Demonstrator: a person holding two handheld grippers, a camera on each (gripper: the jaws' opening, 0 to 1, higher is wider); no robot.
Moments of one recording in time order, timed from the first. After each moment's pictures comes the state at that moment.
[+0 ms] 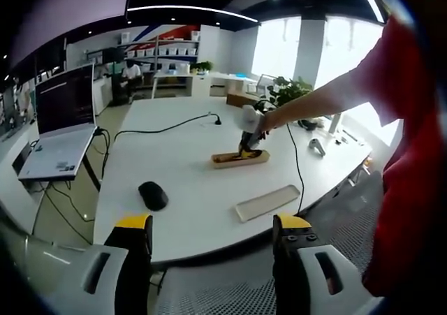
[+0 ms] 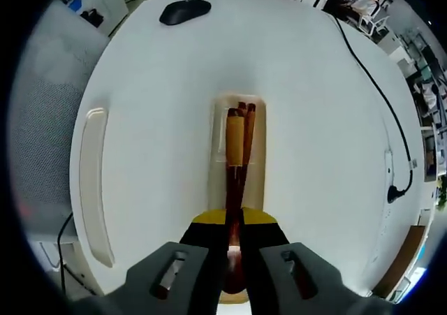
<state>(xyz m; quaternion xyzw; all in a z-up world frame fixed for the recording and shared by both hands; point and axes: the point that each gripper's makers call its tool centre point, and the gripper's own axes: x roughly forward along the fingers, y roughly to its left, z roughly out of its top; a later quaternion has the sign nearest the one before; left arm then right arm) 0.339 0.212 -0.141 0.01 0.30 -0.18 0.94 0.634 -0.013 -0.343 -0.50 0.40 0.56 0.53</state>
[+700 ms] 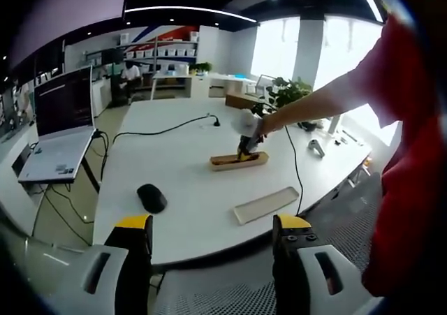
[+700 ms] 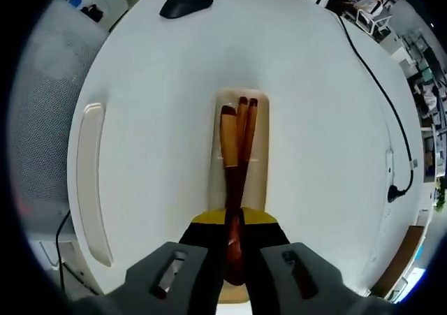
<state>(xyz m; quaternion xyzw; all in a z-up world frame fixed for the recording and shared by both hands) 0.341 0.209 -0.134 0.00 0.29 -0.18 0.94 0.633 -0.014 -0.344 -0.50 0.41 0.55 0.53</state>
